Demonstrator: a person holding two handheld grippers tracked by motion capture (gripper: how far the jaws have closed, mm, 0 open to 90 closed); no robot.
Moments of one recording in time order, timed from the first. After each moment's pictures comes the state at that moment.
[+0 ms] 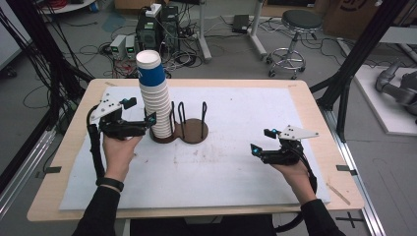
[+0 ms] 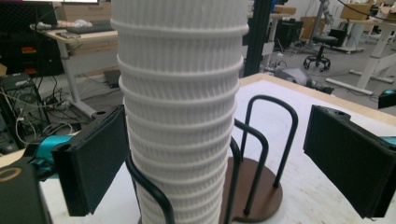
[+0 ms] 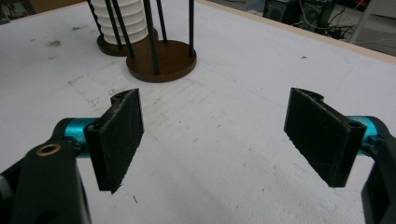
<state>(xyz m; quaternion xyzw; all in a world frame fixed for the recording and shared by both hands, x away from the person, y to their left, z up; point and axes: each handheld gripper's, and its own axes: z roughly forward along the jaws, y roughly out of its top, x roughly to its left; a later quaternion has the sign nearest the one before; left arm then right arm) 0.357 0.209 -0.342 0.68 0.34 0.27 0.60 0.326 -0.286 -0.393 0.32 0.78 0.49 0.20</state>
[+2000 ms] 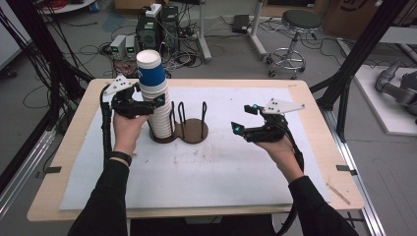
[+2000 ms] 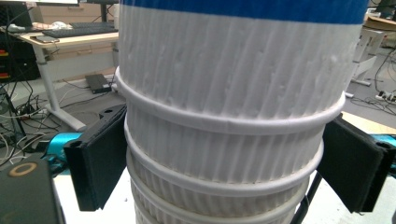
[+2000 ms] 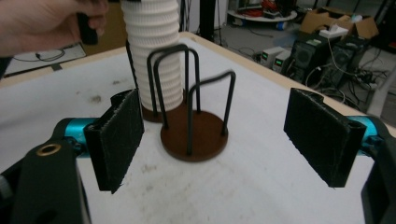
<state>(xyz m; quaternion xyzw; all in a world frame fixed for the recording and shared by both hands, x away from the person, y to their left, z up) 0.417 0.197 -0.333 0.68 0.32 0.24 0.61 0.358 -0.228 -0.324 0.25 0.78 0.54 0.18</state>
